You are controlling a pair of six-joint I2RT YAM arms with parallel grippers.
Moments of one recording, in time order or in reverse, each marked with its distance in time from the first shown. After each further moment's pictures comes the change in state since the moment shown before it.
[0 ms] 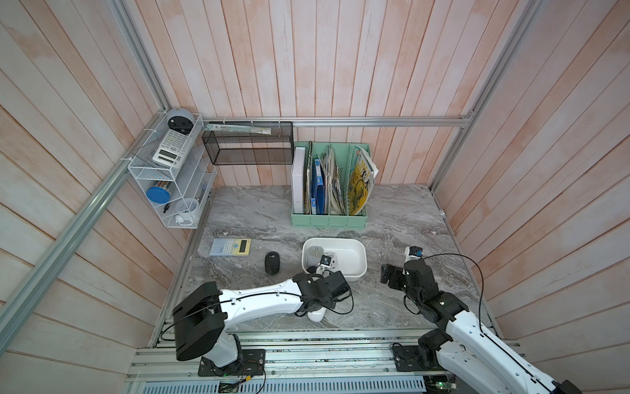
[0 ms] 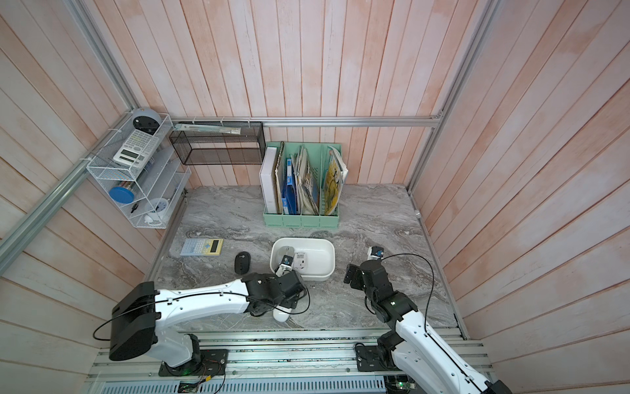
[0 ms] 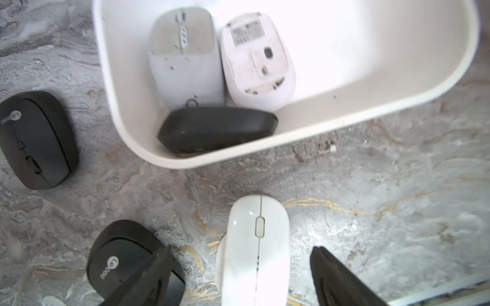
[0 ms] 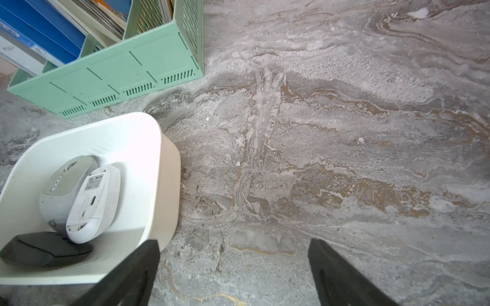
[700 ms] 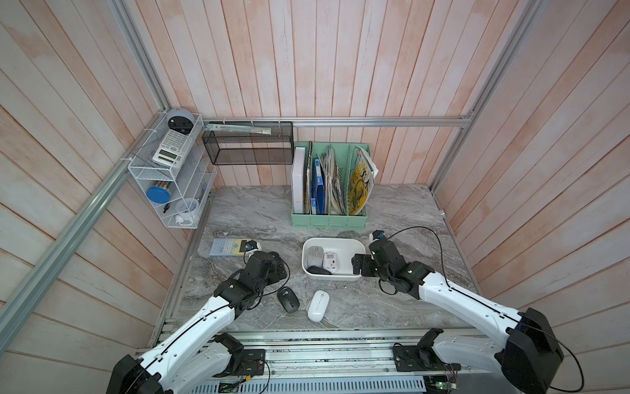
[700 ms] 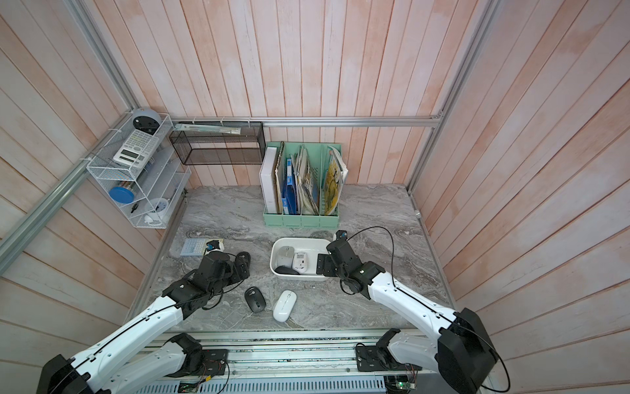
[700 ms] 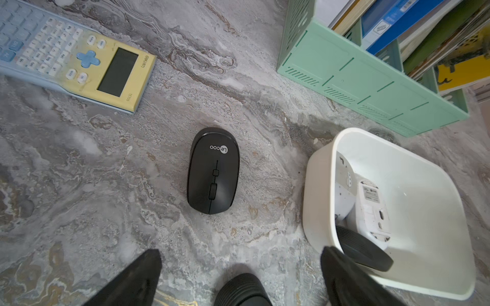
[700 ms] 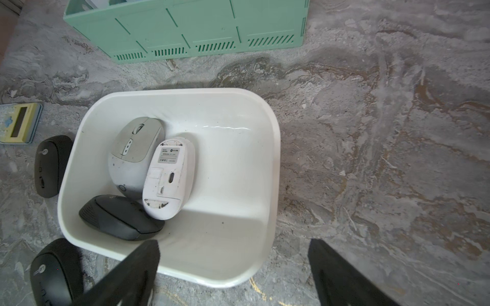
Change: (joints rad) left arm 0.579 -0.558 -0.429 0.254 0.146 0.047; right arm 0.227 0.473 0.352 -0.020 -0.046 0.028
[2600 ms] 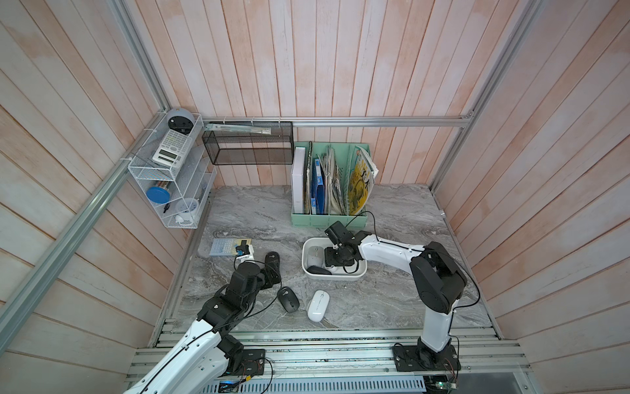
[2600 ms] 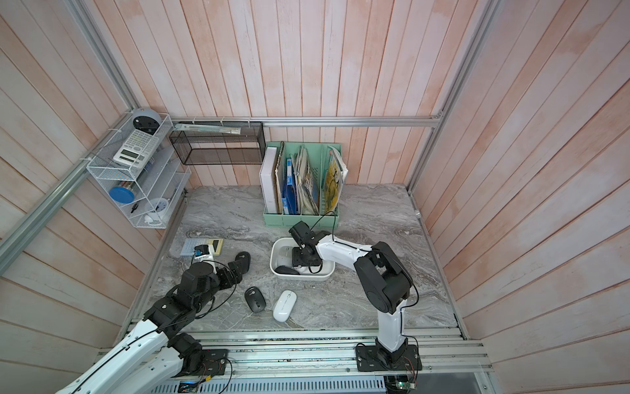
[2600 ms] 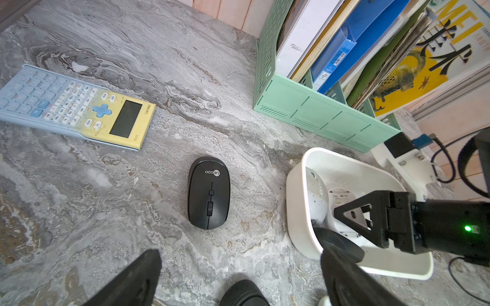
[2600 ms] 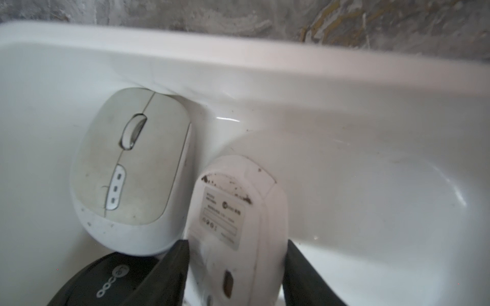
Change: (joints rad) left arm 0.004 -0.251 -0.087 0.040 -0.019 0.094; right arm 0.045 0.679 0.510 -0.161 -0.186 0.011
